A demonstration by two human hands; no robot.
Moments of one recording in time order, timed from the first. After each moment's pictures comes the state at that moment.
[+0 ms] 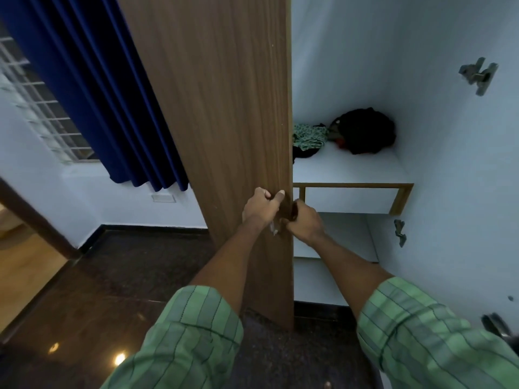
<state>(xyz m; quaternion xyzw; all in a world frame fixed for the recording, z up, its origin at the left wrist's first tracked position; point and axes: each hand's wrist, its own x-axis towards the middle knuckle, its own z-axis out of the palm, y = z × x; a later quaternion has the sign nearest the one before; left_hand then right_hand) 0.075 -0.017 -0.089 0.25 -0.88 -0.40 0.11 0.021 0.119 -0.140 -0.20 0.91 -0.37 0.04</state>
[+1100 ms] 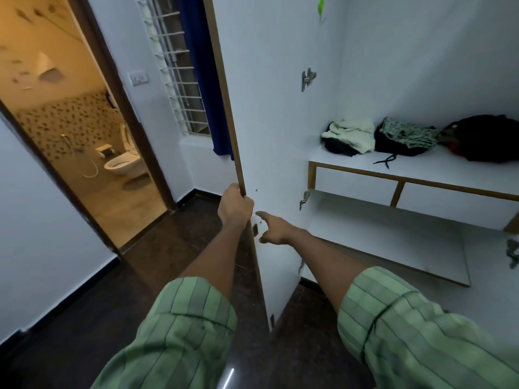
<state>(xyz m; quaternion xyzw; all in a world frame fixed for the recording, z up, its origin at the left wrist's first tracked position) 0.397 -0.178 -0.070 0.48 -0.79 -0.25 0.29 0.303 -0.082 -0.127 -0.49 0.79 -0.24 0.27</state>
